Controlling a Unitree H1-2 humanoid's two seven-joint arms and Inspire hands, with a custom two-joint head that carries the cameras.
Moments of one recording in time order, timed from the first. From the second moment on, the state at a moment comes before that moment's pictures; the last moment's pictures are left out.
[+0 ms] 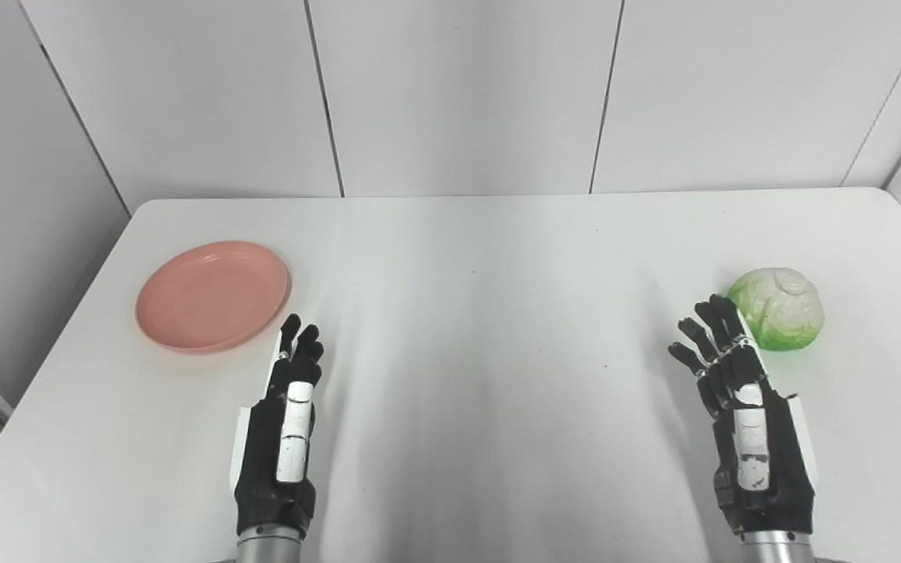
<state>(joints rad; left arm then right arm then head) 0.20 -0.14 0.00 -0.46 0.02 0.15 0.01 0.13 0.05 -0.03 -0.32 0.07 -0.13 0.08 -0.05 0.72</state>
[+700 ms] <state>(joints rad) 0.22 -0.16 -0.07 -0.30 0.08 -0.01 0.02 0.13 0.03 -0.10 -0.12 0.18 -0.23 0.15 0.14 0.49</state>
